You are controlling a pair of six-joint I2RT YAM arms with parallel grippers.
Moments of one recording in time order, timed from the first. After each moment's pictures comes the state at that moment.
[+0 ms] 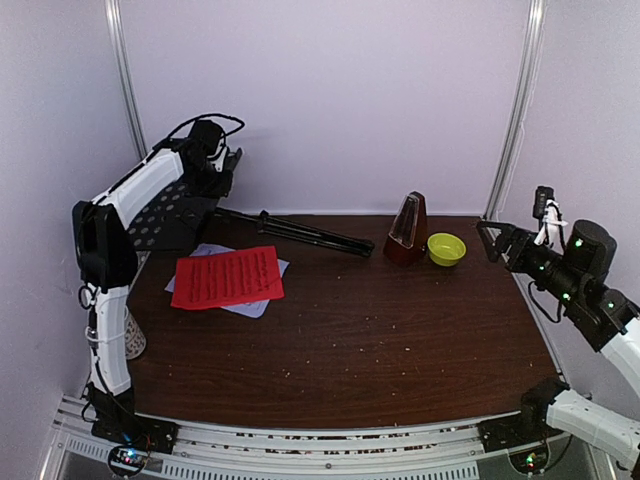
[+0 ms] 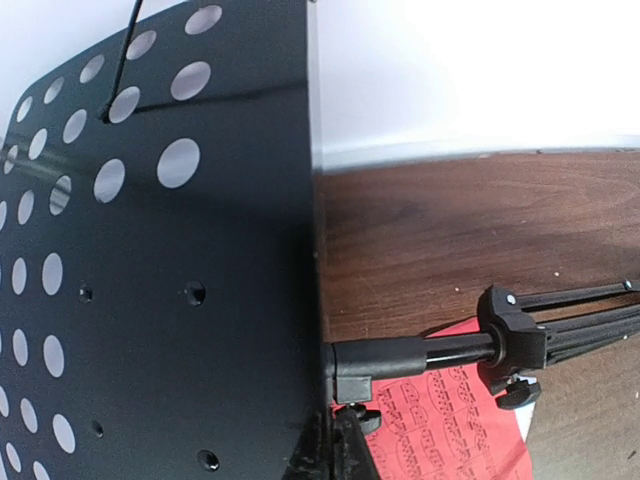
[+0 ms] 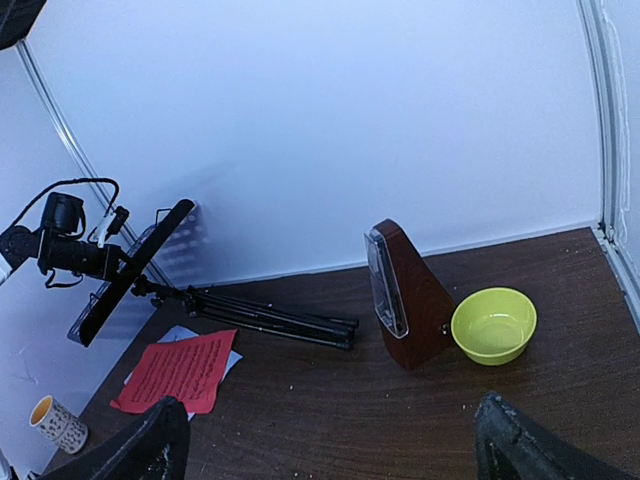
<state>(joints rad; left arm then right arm) -0.30 2.19 2.24 -0.90 -0.18 -0.08 0.34 0.58 0.67 -0.18 -0.02 0.40</state>
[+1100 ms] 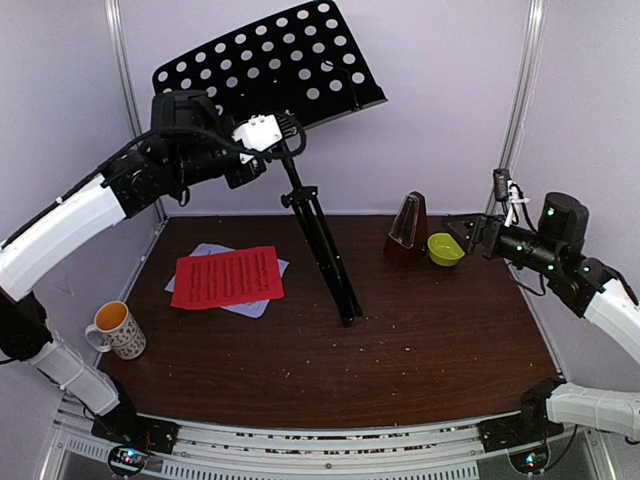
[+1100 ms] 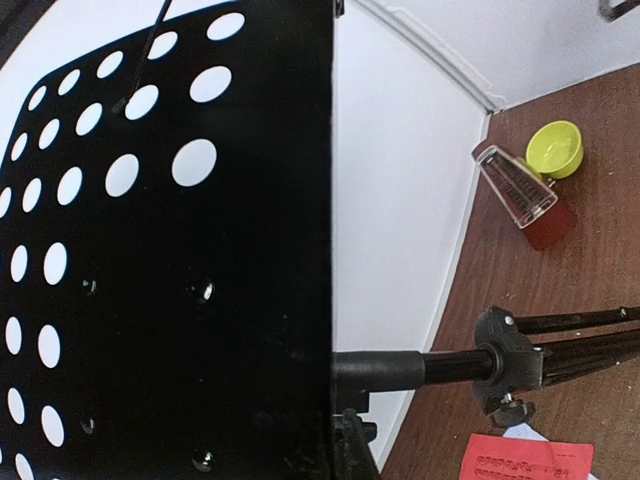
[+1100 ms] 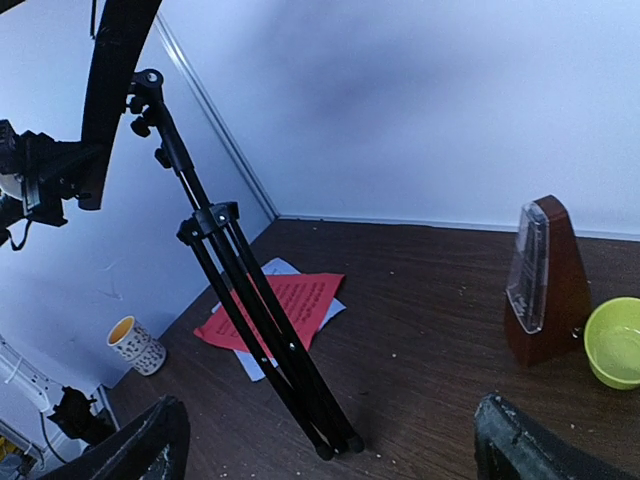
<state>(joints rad) -0.78 1.48 1.65 -0.33 -0.18 0.95 0.34 0.85 0.78 -0.07 -0.40 0.37</state>
